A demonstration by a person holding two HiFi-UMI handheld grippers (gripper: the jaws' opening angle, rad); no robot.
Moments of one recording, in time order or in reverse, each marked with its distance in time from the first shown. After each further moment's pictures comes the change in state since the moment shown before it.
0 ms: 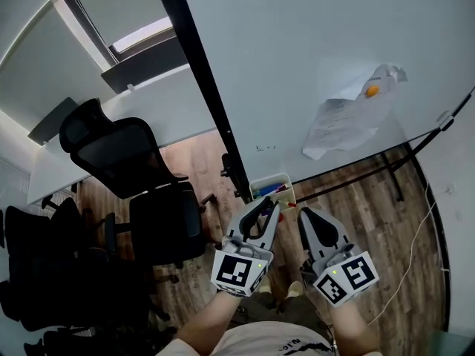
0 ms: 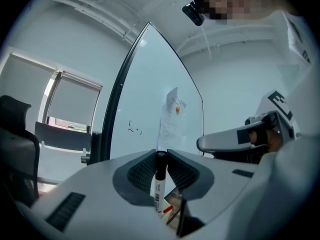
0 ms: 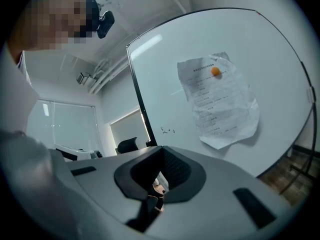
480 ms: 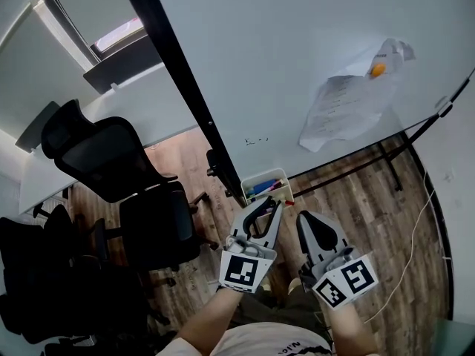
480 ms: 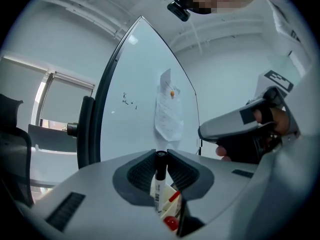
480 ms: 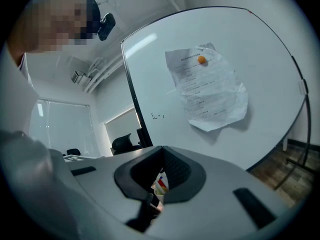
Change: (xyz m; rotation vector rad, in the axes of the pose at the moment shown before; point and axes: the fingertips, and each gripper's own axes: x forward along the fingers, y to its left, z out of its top) left arm 0.026 0.000 -0.054 0.110 -0.059 -0.058; right arm 0.002 -0.025 -0.050 0.024 0.002 -0.055
